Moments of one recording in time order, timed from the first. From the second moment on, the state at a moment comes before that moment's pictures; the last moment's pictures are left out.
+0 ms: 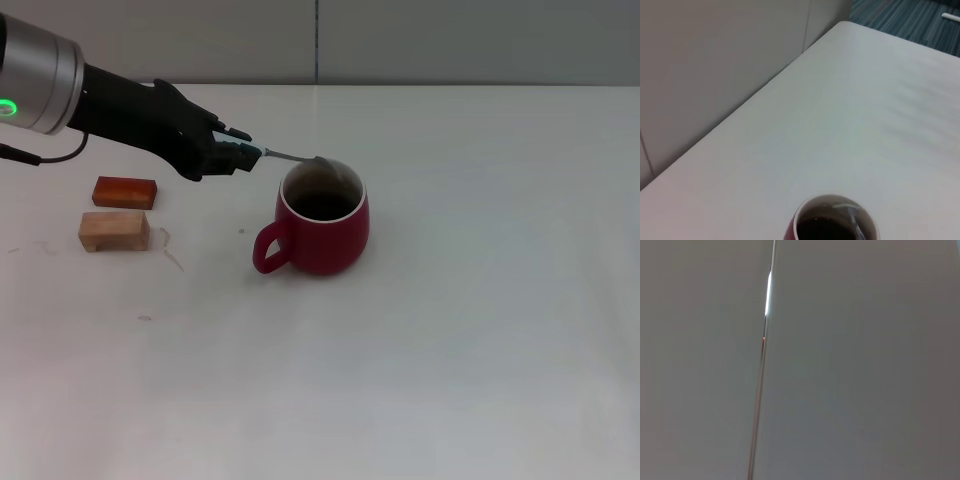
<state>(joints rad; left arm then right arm) -0.63 -2.06 1.01 1.35 2.28 1.67 -2.13 0.39 2.08 0.80 0.01 -1.86 -1.52 0.05</state>
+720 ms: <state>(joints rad) -0.68 -2.07 1.11 1.39 2.41 1.66 -2.14 0.38 2.08 0.80 0.01 -1.86 -1.52 0.05</state>
